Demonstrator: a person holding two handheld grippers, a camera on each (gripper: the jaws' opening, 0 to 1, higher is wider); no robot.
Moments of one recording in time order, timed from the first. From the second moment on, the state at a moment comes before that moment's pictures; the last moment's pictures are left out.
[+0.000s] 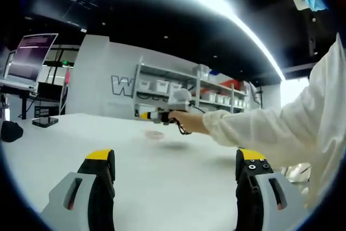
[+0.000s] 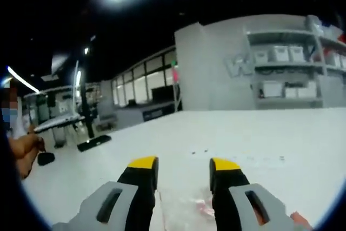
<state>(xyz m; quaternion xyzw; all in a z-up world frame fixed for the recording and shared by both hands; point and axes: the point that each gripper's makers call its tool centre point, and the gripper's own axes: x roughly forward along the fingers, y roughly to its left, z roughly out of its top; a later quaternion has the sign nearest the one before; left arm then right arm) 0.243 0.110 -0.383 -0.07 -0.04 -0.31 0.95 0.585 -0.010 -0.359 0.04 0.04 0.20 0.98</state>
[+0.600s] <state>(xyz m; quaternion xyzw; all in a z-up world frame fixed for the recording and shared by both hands) 0.240 0.101 -0.382 -0.08 -0.04 -0.31 0.95 0.568 -0.022 -0.345 -0.01 0.00 0.20 0.98</state>
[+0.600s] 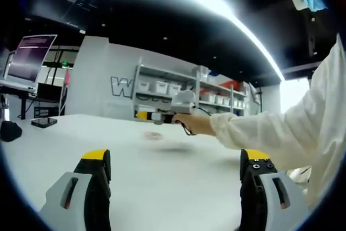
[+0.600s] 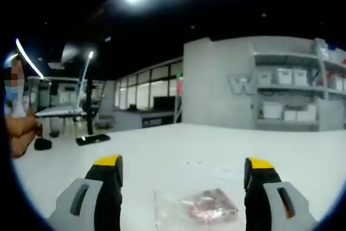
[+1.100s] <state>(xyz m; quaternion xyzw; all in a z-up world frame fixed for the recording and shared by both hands) 0.236 0.092 -0.376 -0.07 -0.04 -0.32 0.94 0.548 -0.047 -0.342 -0.02 -0.01 0.19 0.98</state>
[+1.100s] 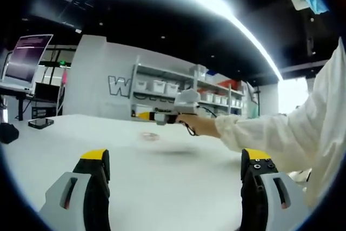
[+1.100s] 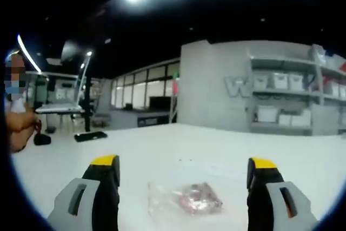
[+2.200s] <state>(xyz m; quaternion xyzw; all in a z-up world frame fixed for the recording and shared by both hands) 0.234 0.083 -0.378 -0.05 -0.04 -0.32 0.94 0.497 -0.077 -0.341 -0.02 -0.01 0.20 0.98</state>
